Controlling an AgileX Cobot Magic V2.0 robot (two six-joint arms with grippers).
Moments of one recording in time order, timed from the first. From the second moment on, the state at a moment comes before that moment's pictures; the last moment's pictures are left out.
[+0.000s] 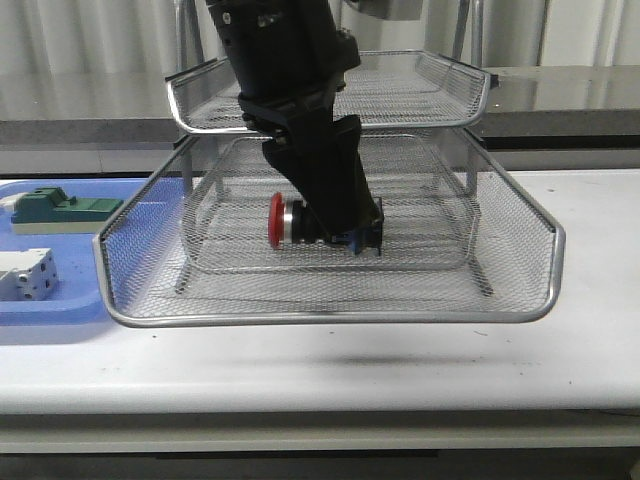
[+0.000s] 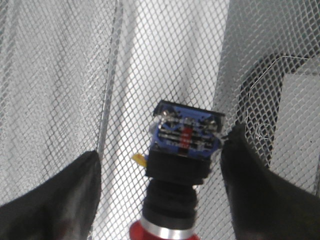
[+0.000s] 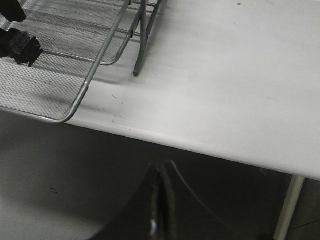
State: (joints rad) left arm -0.68 1.93 -1.67 -0.22 1.08 0.77; right arm 0.13 0.31 -0.63 0.07 0.98 -0.10
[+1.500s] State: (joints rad) left arm 0.07 1.13 -1.23 -0.36 0.86 0.64; right arm 0.13 0.31 -0.63 0.07 0.98 -0.10
